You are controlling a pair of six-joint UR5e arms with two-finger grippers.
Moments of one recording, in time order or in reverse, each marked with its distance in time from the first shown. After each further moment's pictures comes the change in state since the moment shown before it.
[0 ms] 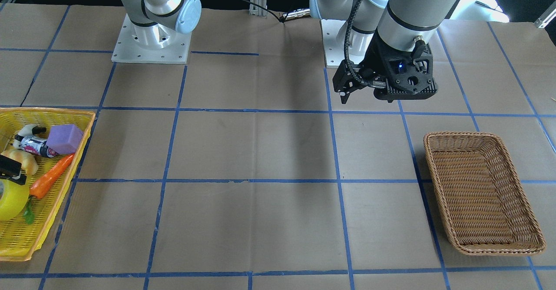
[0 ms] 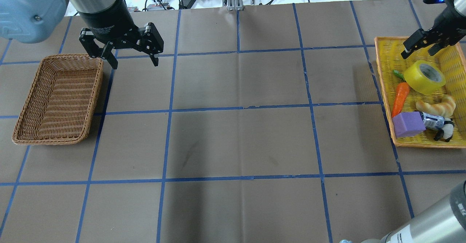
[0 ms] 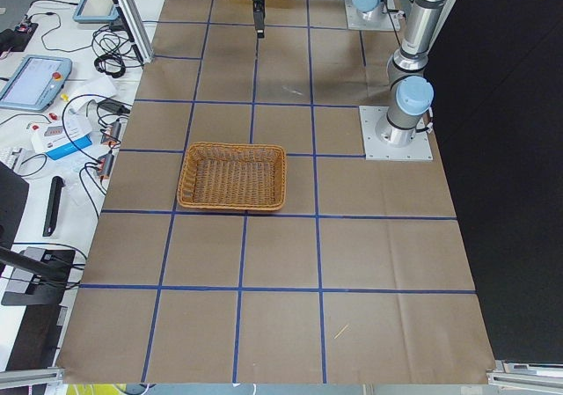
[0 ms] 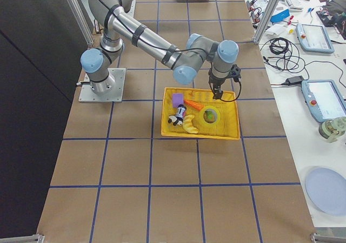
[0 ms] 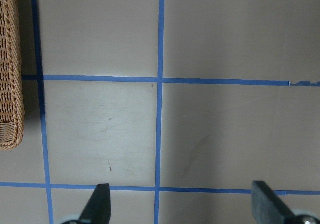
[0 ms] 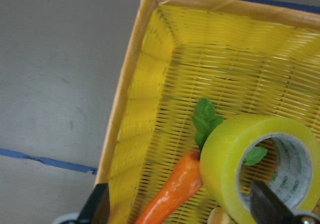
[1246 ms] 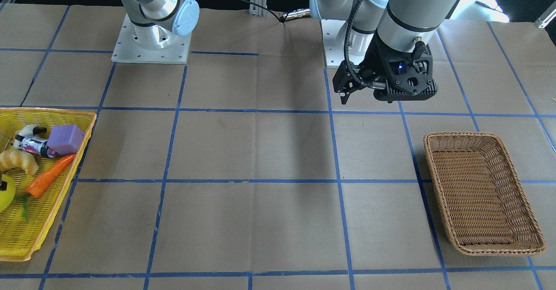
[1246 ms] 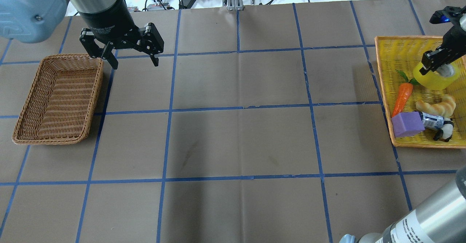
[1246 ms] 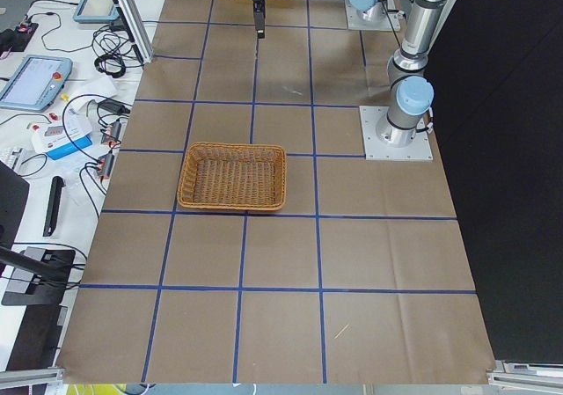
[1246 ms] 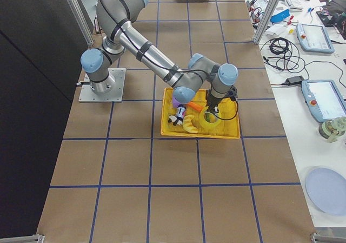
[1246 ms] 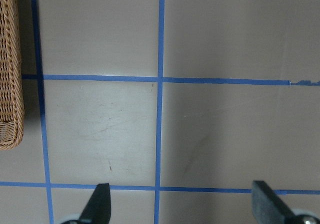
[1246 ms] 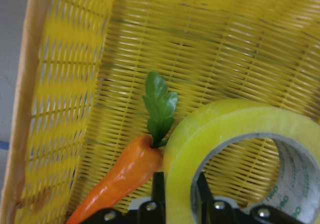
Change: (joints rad) left arm 0.000 0.000 -0.001 0.000 0.000 0.000; right arm -0.043 0.047 -0.007 -0.007 -0.085 -0.069
